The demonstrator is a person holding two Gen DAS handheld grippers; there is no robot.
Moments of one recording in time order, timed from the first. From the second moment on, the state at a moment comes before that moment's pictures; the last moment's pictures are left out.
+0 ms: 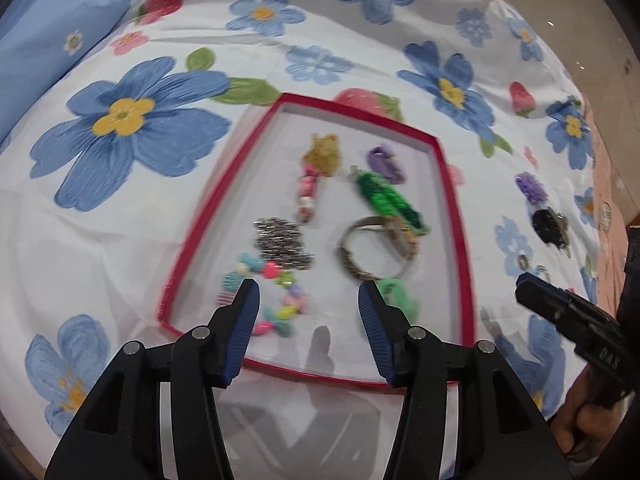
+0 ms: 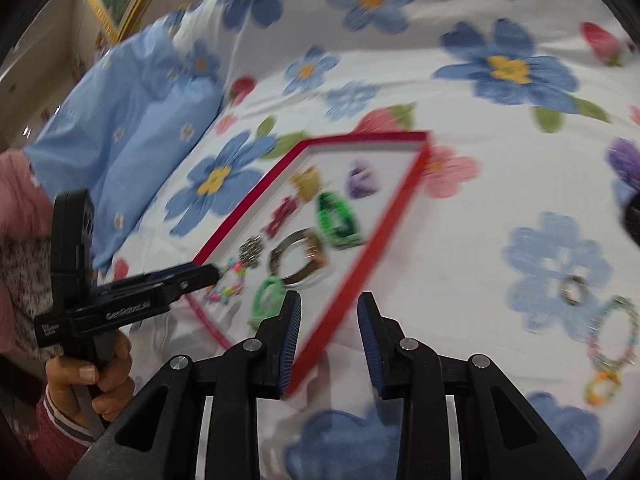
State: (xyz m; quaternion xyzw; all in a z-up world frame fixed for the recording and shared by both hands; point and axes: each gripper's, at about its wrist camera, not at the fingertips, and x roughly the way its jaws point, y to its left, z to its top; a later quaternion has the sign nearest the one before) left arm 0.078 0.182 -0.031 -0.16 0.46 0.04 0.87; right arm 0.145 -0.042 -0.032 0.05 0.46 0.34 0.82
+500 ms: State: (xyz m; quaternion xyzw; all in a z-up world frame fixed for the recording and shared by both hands) left arm 0.091 0.100 -0.011 -0.14 0.46 -0.04 0.88; right arm 0.135 -0.173 -0.031 0.11 0.45 0.22 0.86
